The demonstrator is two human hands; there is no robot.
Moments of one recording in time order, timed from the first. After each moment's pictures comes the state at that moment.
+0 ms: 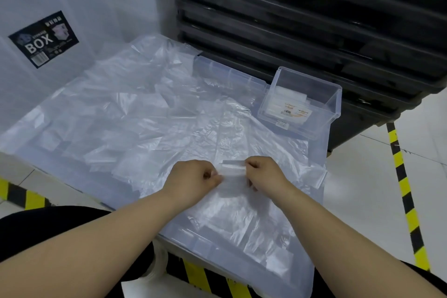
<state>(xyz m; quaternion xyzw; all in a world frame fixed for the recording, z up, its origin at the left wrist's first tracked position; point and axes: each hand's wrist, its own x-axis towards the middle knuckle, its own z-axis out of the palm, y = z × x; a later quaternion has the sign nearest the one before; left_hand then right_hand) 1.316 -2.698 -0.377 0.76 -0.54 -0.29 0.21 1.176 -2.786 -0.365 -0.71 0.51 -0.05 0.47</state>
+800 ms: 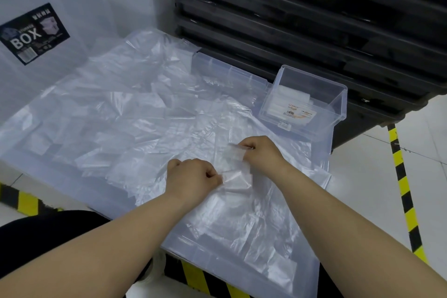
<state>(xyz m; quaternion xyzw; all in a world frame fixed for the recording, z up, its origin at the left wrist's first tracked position) 1.314 -2.711 -0.378 0.81 -0.51 -0.25 0.16 1.203 -2.823 -0.358 -0.75 0.51 -0.02 0.43</state>
